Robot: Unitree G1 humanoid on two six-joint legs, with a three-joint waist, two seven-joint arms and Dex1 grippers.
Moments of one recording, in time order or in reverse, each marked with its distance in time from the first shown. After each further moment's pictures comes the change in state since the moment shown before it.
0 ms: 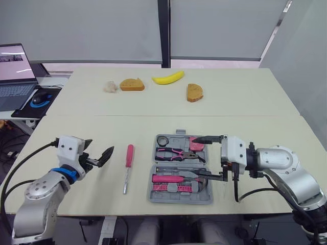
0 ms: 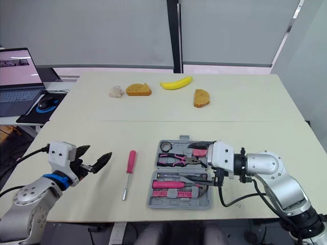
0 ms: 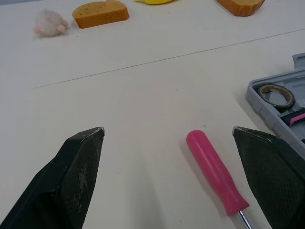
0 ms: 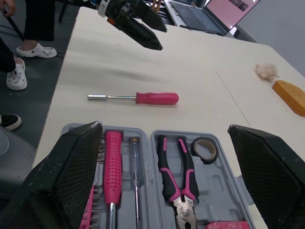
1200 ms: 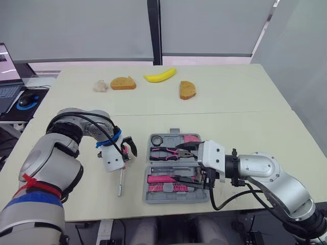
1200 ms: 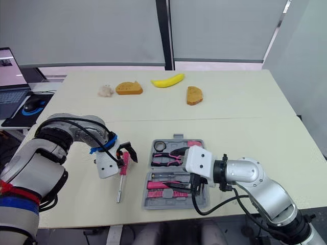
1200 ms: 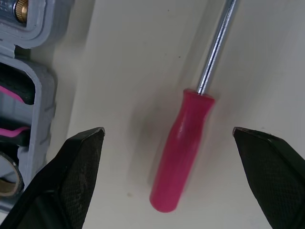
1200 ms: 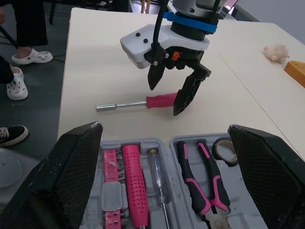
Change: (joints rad) left arm -1.285 0.114 -1.167 1.401 1.353 -1.822 -0.289; right arm -0.043 0.079 0.137 -0.241 -0.021 0.360 -0.199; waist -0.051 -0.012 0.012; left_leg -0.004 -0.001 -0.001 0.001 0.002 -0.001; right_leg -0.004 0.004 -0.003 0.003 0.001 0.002
